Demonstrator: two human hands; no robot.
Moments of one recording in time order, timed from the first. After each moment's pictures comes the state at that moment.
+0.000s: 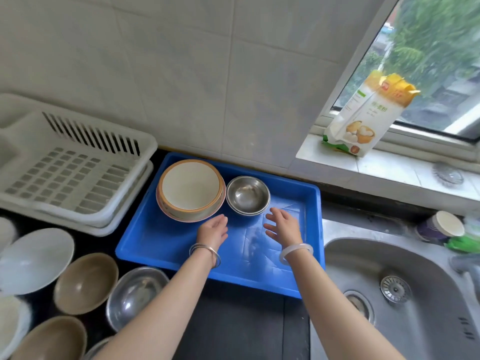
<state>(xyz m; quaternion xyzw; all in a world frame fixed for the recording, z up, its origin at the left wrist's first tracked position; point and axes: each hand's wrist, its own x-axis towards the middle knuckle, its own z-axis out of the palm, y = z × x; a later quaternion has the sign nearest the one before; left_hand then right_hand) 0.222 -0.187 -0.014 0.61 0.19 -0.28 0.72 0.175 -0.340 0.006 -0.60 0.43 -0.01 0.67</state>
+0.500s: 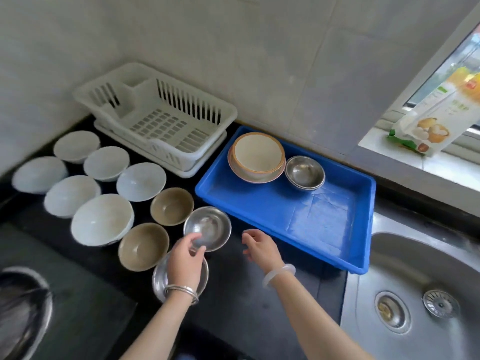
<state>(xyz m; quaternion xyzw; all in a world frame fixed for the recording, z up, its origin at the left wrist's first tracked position) 0.065 0.004 -0.006 0.85 0.18 -0.03 0.50 0.084 -0.168 -0.023 -0.75 0.25 0.21 0.57</state>
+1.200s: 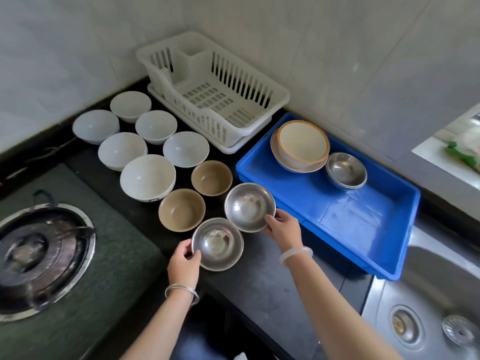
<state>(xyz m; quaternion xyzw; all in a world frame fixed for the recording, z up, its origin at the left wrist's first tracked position) 0.002 0.058 -0.053 0.73 0.38 -0.06 0.57 0.089 -0.137 -0.018 -0.72 0.27 0.14 0.63</state>
